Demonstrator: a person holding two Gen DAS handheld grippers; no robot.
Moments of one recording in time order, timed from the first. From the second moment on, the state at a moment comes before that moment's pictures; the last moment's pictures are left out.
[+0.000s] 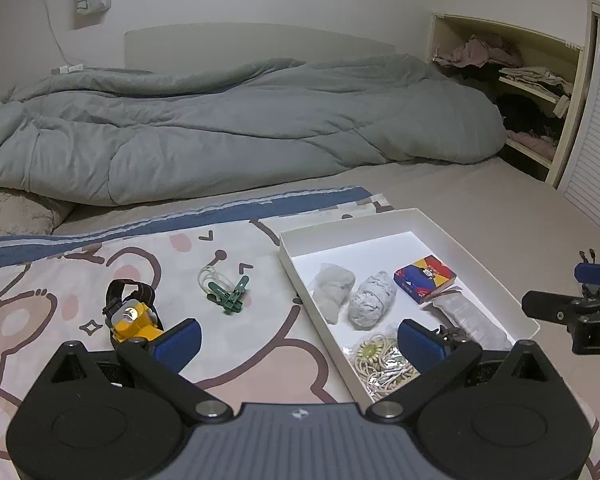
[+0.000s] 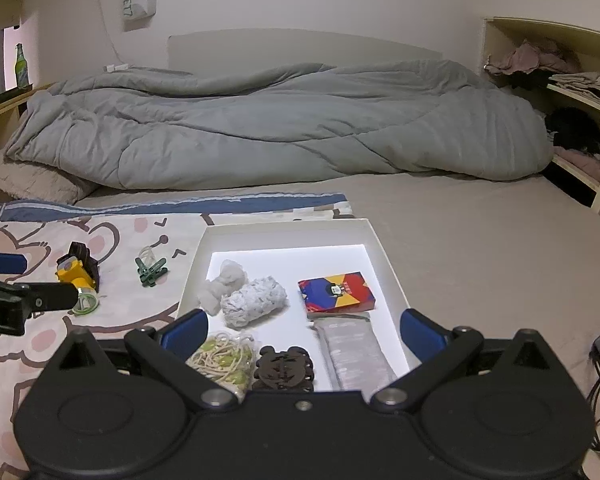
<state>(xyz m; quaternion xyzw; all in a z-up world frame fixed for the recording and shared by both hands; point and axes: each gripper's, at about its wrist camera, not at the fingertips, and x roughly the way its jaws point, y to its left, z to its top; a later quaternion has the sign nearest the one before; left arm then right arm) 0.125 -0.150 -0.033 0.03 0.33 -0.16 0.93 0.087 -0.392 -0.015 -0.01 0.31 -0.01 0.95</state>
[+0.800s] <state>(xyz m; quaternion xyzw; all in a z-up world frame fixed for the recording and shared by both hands) 0.125 -0.075 -0.032 0.01 0.33 -0.09 0.94 0.110 -0.352 -0.024 0.00 0.32 0.02 0.95</state>
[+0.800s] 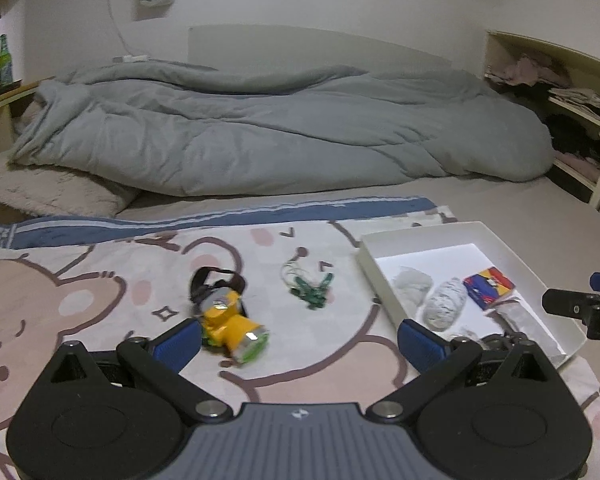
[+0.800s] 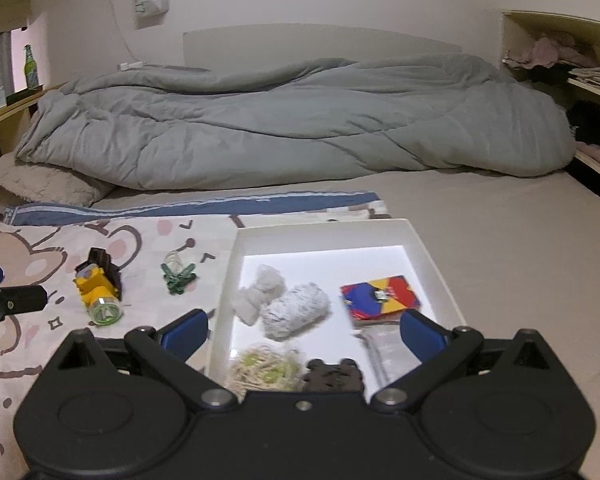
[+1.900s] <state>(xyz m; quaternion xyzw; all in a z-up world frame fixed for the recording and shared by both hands) 0.125 0.020 -0.043 0.00 0.33 -0.02 0.94 0.144 -0.241 -0.034 -0.03 0.29 0.09 0.95</state>
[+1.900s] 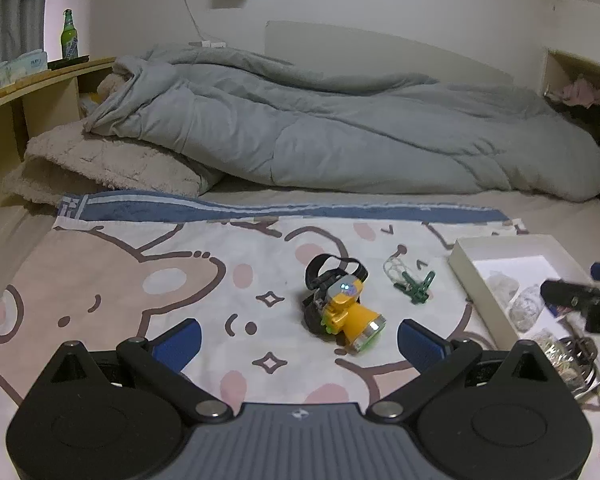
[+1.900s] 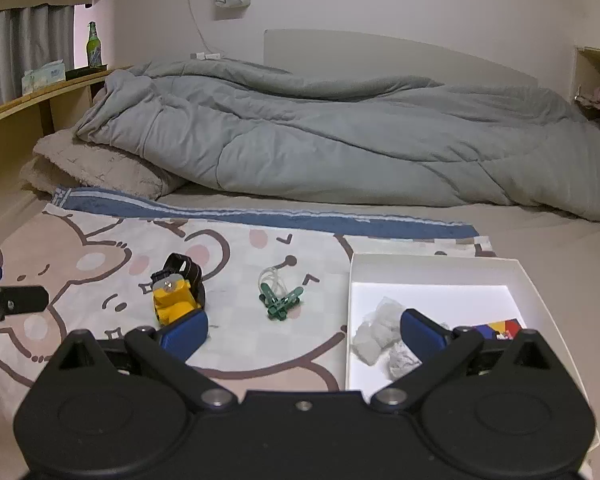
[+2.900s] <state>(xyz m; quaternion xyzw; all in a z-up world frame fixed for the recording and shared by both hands) 0.185 -0.002 -0.085 -0.13 0.39 -0.04 0.91 0.250 -0.242 -0.070 0.06 0.35 0.14 0.92</state>
